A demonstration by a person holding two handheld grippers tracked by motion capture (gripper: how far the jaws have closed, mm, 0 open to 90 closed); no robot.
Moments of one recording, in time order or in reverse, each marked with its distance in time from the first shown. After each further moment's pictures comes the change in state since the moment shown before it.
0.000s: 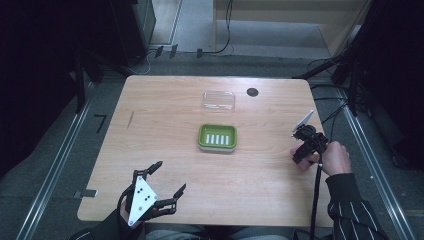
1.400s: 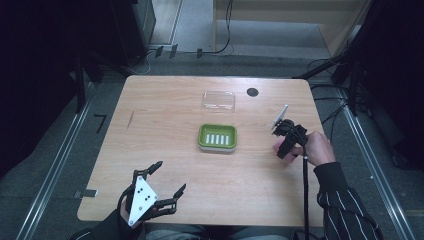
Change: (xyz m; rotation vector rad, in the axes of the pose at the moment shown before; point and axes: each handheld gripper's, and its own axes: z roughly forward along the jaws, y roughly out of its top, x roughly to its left) left arm 0.000 0.000 0.000 0.001 0.002 -0.001; right arm 0.041 0.043 -0.011 -0.003 -0.006 -0.241
